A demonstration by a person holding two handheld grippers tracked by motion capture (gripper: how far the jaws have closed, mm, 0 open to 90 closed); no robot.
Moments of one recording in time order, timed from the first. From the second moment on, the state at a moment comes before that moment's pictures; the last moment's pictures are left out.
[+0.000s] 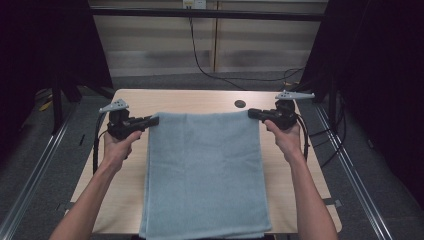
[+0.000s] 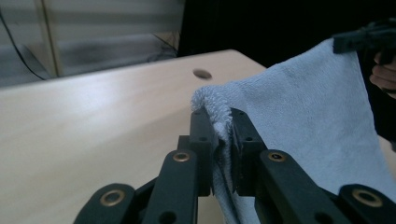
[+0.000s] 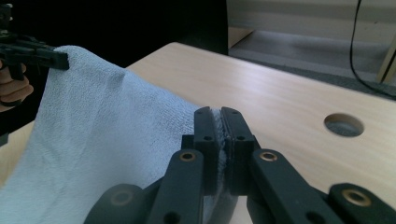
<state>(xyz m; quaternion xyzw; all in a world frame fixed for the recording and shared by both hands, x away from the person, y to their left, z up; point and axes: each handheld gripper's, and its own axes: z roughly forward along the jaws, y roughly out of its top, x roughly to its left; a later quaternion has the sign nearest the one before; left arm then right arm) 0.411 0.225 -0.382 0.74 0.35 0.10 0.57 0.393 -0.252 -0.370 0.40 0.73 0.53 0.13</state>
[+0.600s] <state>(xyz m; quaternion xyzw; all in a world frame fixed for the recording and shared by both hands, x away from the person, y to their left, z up) 0.379 0.228 -0.383 0.76 0.30 0.11 0.56 0.363 -0.261 -0.369 0.37 0.74 0.55 0.13</state>
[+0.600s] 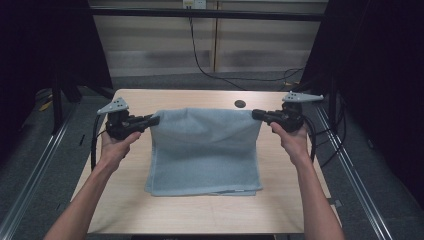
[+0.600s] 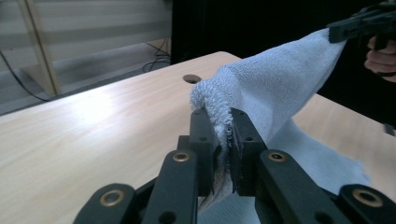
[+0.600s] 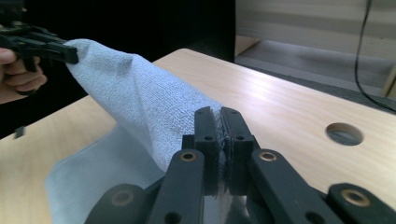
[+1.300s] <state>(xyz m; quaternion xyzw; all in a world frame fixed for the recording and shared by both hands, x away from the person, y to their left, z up) 0.279 0.241 -0.458 0.81 0.30 0.03 0.51 0.255 -0.255 -0.448 0.35 0.80 0.49 0.07</state>
